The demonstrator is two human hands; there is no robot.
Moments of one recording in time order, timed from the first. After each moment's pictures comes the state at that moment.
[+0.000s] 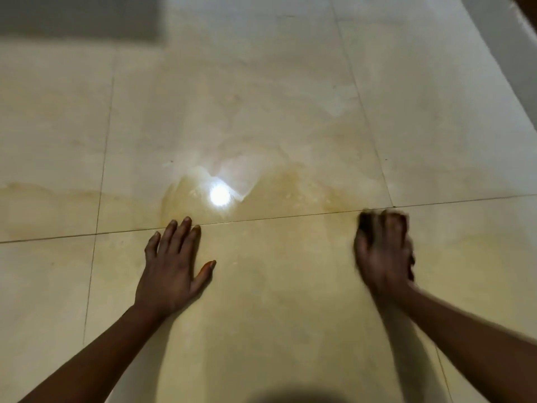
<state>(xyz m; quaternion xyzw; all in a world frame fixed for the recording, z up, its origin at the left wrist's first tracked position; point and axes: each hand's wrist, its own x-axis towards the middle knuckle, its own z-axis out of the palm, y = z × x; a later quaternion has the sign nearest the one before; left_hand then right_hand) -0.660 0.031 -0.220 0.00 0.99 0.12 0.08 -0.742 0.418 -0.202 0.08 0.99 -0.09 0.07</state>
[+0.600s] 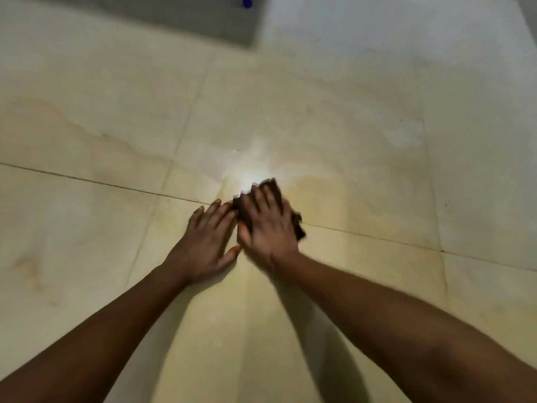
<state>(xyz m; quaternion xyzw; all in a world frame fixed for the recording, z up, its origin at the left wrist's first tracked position) -0.653 0.011 -0.210 0.00 0.99 0.14 0.07 -0.748 0.159 -0.213 -0.32 0.94 -0.10 0.10</state>
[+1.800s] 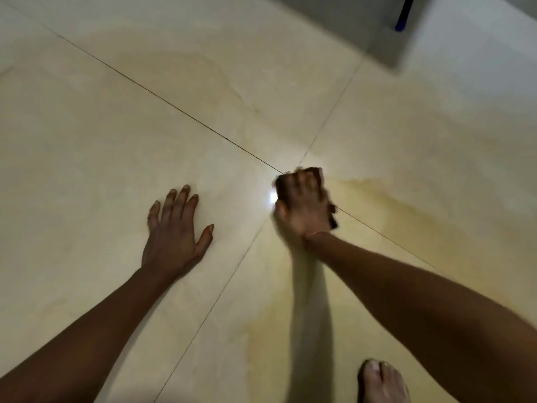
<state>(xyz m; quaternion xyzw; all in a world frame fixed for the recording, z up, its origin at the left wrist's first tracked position) -0.464 -0.140 -0.233 -0.34 0.93 0.12 -0.01 -0.691 0.005 -0.213 -0.40 0.91 -0.04 0.10</state>
